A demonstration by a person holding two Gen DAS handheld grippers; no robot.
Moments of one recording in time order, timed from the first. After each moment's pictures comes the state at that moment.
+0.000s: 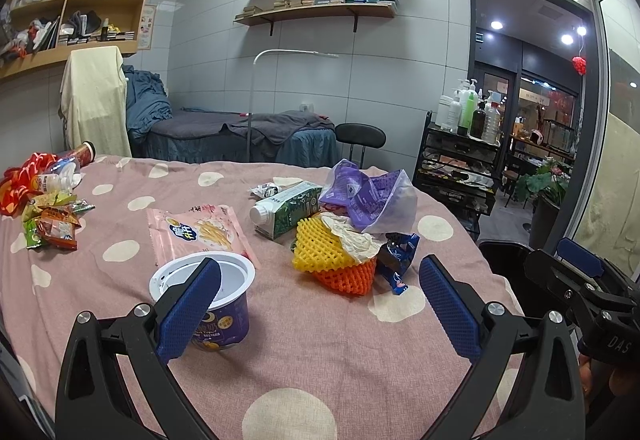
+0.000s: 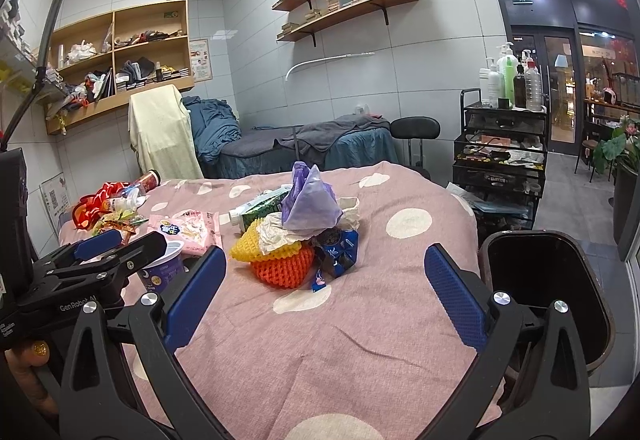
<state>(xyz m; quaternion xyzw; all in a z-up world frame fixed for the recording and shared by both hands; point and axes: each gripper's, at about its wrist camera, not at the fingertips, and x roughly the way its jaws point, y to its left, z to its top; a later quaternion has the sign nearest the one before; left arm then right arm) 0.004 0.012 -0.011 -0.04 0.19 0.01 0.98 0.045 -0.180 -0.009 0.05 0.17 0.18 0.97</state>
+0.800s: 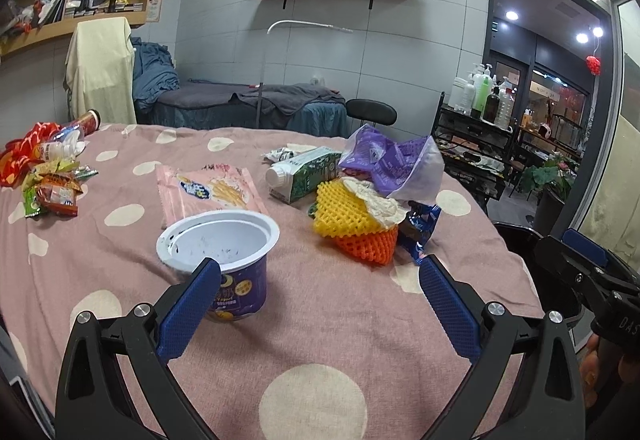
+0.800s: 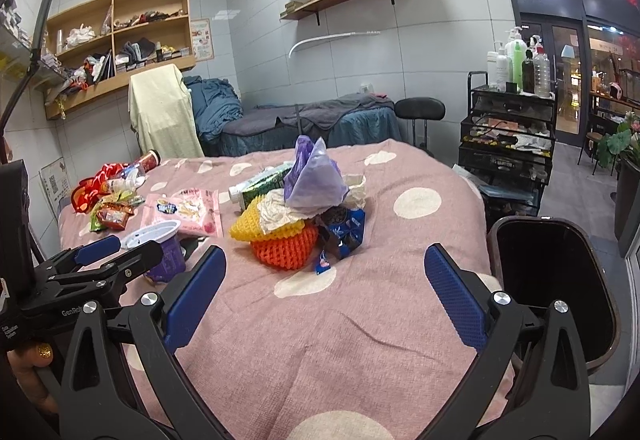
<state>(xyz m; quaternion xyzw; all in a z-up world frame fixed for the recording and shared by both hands) 0.008 0.034 -0.039 -0.07 0.24 0.02 0.97 0.061 -0.167 -0.019 0.04 0.21 0.19 0.96</state>
